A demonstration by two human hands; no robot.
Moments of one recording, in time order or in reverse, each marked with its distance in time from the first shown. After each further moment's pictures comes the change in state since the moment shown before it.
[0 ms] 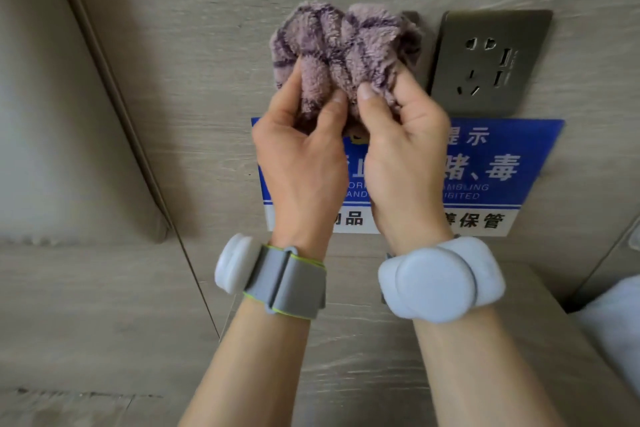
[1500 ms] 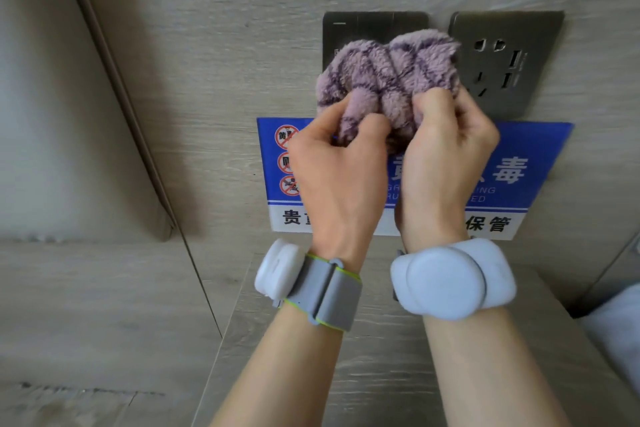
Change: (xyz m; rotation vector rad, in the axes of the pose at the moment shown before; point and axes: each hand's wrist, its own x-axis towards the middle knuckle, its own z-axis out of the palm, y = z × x) left_hand -0.018 0.005 0.017 0.143 0.040 -0.054; right_hand 0.003 -0.005 -0.014 0.017 0.289 0.069
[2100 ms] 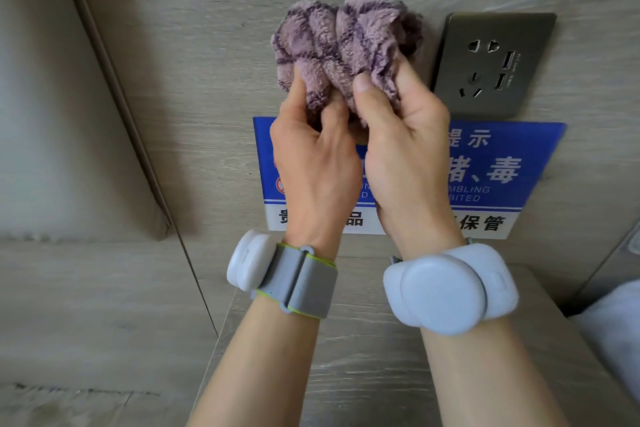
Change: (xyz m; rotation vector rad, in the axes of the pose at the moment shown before) left_hand 0.017 -0.004 -0.011 -0.005 -0.045 0.139; right_hand -0.006 -0.005 0.014 -0.053 -0.356 -0.049
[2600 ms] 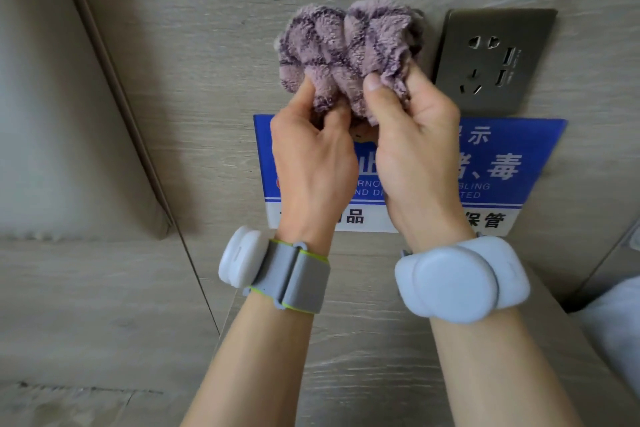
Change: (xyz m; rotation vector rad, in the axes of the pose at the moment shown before) left_hand 0.003 0.001 -0.004 -0.003 -0.119 0.001; right_hand 0.002 0.005 -0.008 -0.017 0.017 -0.003
